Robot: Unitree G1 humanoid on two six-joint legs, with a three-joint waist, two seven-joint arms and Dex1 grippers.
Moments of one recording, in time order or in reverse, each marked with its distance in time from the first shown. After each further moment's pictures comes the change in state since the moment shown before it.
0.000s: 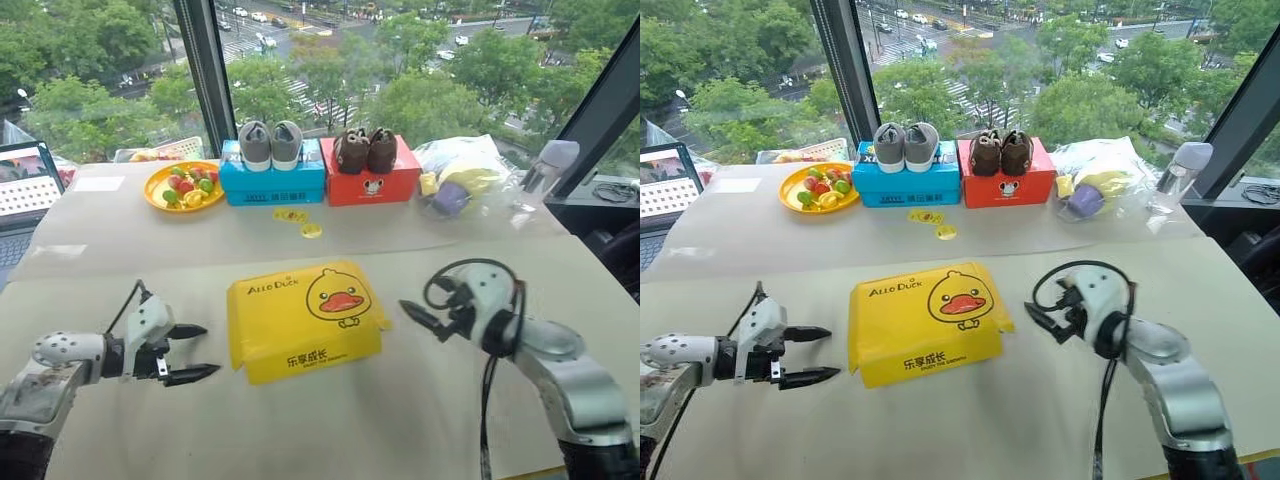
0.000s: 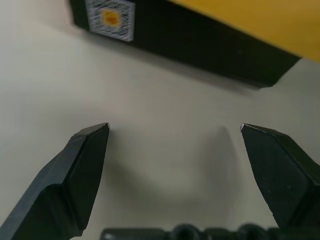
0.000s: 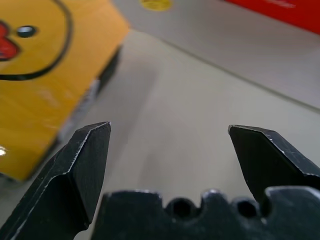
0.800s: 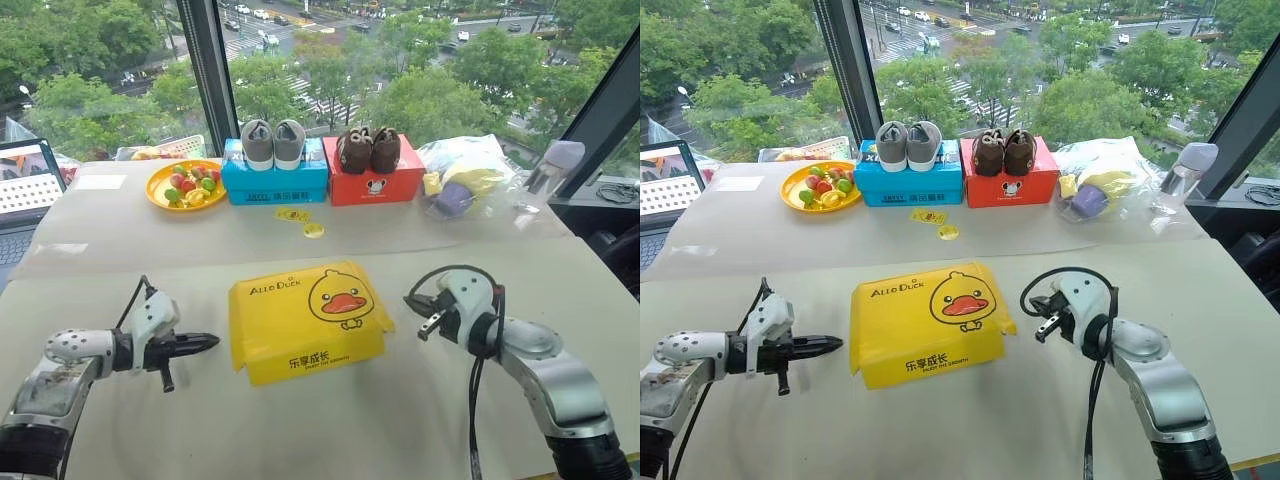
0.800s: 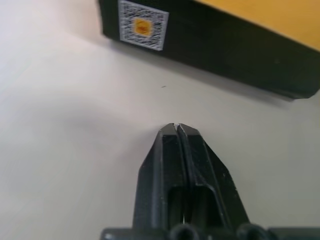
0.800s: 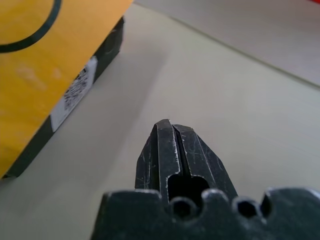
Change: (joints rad) left arm -0.041 -0.060 0.000 0.056 0.041 -0.045 0.039; right arm 0.003 -0.002 0.063 0.042 -0.036 -0.021 -0.020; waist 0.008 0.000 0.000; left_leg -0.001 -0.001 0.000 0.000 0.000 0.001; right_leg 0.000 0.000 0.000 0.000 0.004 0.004
